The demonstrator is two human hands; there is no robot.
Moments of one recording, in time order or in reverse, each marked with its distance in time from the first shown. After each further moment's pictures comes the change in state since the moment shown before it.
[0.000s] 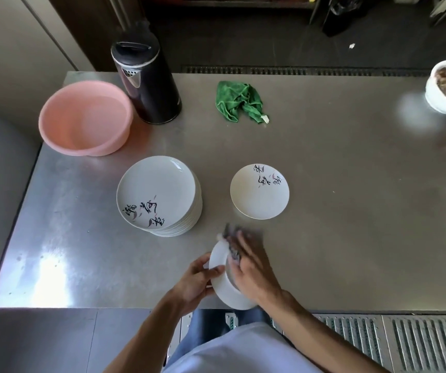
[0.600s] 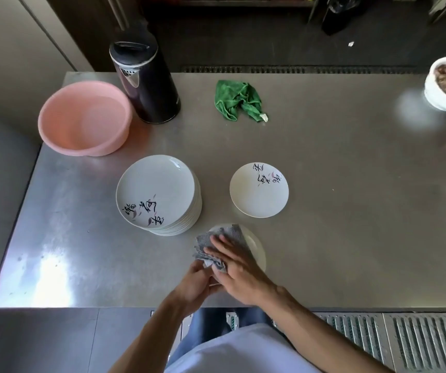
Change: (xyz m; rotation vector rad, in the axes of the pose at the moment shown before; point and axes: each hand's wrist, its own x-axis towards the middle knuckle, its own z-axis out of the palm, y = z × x) left_hand -0.003 -0.004 0.005 -0.054 0.002 0.036; right_hand 0.003 -0.017 -0.001 0.088 -0.179 -0.254
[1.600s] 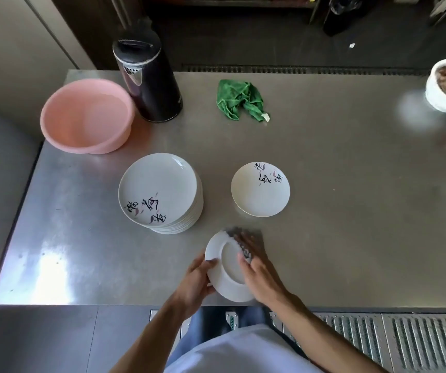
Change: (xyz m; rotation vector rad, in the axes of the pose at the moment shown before) left_hand -0.005 -0.002 -0.003 0.019 0.058 0.021; right_hand -0.021 0.011 -0.008 0.286 0.151 0.407
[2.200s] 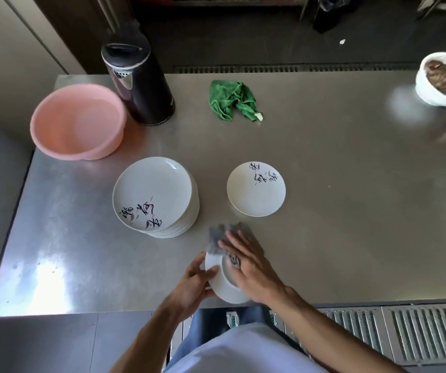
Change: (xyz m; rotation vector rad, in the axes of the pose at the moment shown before) left_hand 0.000 0.003 -0.007 0.017 -0.074 0.004; right_hand 0.009 0.004 0.003 -0.303 0.000 -0.277
